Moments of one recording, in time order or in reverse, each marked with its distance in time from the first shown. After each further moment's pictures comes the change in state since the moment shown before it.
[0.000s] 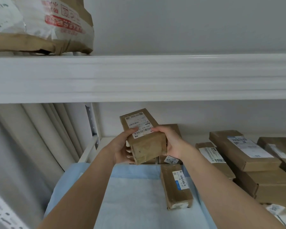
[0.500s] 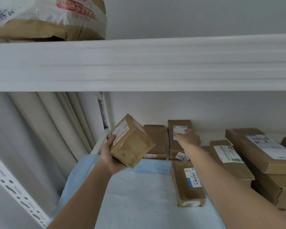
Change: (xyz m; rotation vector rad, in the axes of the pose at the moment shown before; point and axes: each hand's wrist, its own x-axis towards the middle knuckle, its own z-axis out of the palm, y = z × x) left_hand -0.011 -0.043 -0.063 -0.573 -0.028 0.094; right_hand 0.044 0.030 -0.019 -0.494 0.708 -0.138
